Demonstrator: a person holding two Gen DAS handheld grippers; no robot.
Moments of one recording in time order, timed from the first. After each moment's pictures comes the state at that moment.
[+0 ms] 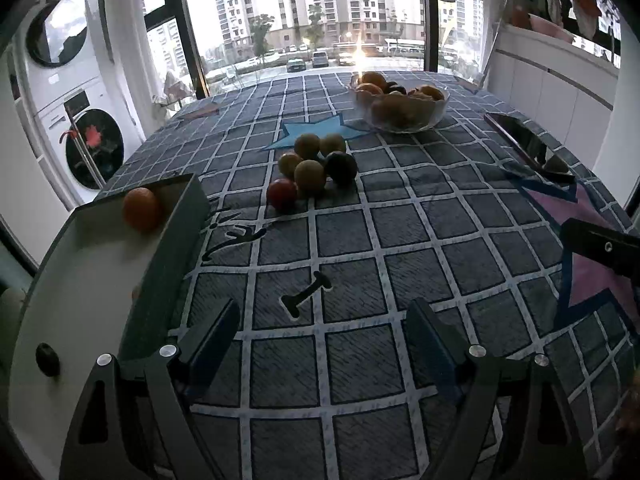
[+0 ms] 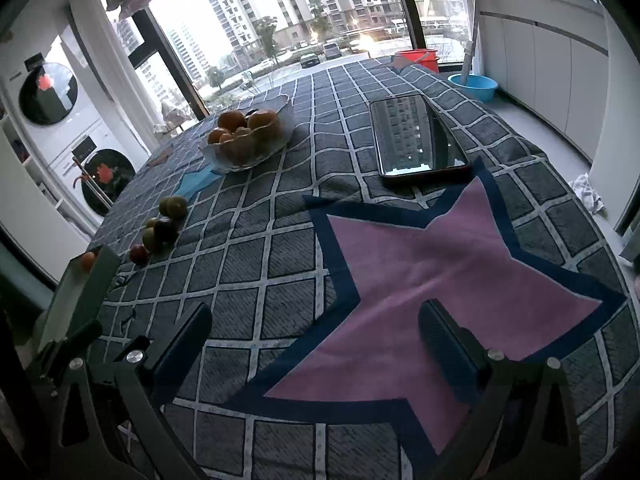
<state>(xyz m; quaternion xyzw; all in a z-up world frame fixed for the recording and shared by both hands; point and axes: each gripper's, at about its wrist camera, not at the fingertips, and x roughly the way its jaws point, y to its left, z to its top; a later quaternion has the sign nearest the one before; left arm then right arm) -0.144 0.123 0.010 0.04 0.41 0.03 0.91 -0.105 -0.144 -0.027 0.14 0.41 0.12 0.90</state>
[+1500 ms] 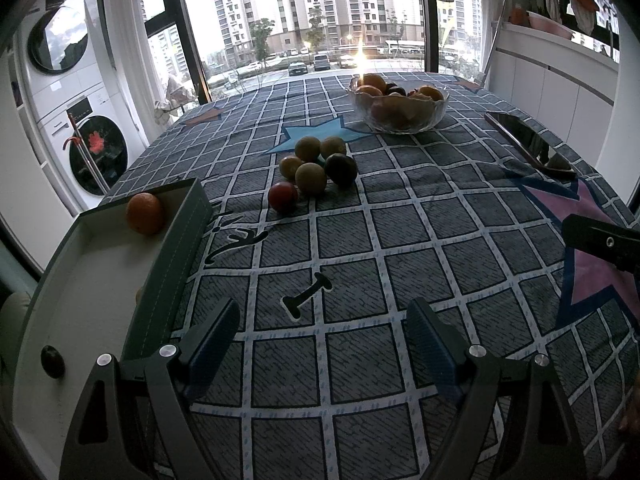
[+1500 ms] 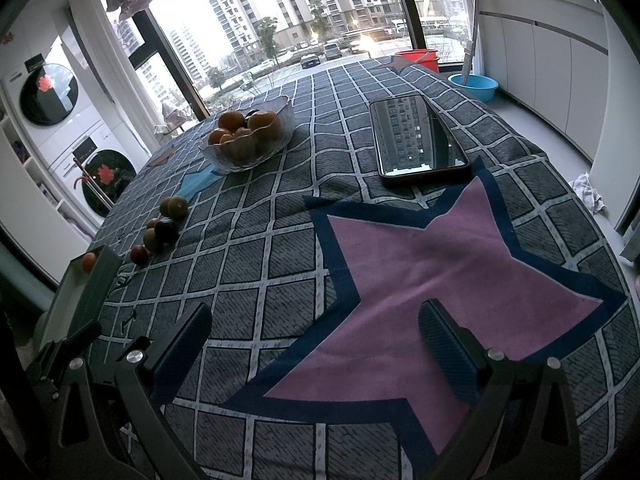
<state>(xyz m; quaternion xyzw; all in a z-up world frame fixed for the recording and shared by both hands) -0.145 0.122 0.010 0.05 0.40 0.04 0.91 -0.106 -0.145 -0.028 0.14 0.41 0.12 0.90</state>
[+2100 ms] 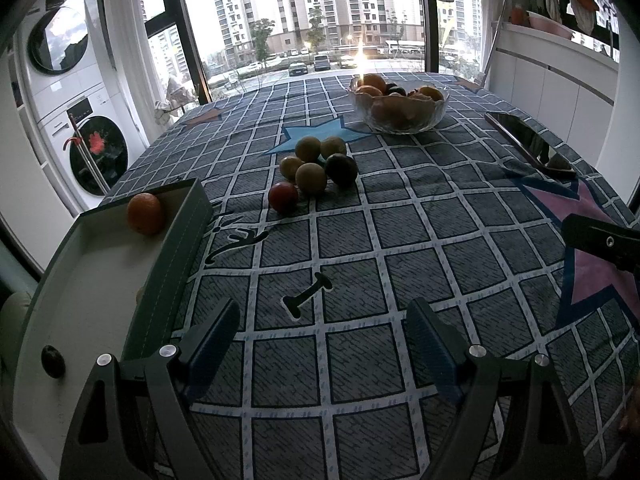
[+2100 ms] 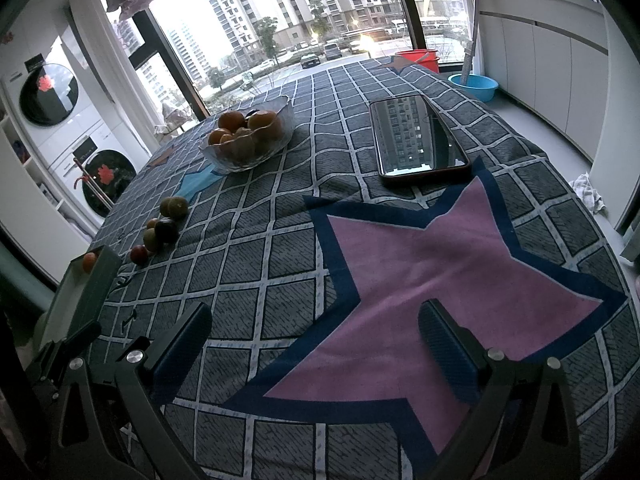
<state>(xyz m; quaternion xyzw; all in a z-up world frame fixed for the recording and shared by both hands) -0.145 0.122 0.009 0.05 0.40 0.04 0.91 -0.106 -0.146 -0.028 0.14 0.40 0.12 0.90</state>
